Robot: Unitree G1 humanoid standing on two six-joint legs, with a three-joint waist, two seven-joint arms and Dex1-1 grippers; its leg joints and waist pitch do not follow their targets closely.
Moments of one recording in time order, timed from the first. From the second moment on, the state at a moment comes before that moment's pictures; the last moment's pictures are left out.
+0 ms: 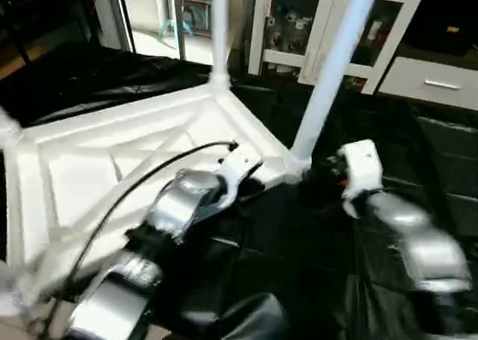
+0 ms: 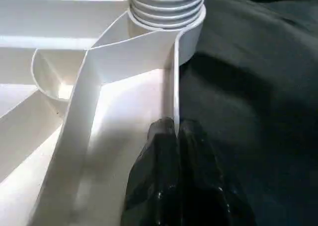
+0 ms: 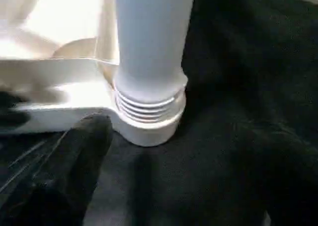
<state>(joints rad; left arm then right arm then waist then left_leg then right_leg) -0.64 0.19 -0.32 0.50 0.03 0.39 -0.81 -0.27 -0.35 -0.02 -0.04 0.19 0.68 0.48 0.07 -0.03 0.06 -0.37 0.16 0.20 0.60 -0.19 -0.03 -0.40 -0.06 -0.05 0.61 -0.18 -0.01</state>
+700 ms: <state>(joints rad) -0.52 0.34 -0.40 0.28 -0.05 0.42 -1.13 -0.36 -0.63 0.13 0.17 0.24 0.44 1.11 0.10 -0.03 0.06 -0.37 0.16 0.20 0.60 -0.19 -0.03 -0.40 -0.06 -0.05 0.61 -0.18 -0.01</state>
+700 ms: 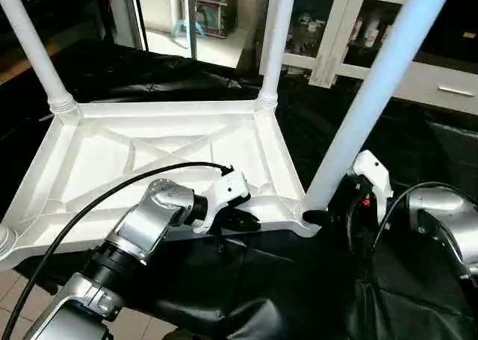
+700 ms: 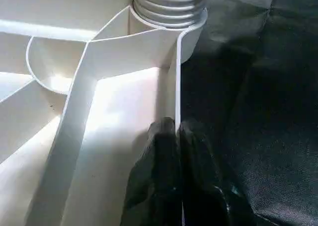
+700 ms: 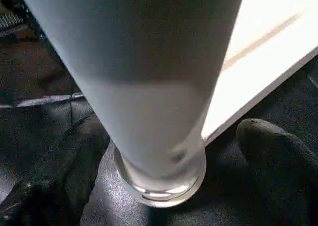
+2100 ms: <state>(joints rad) -0.67 0.09 -0.32 0.52 0.01 0.53 -0.72 -0.42 -0.19 -0.07 0.31 0.14 0.53 0.39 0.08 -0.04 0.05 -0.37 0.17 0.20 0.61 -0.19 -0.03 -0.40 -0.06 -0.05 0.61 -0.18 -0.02</state>
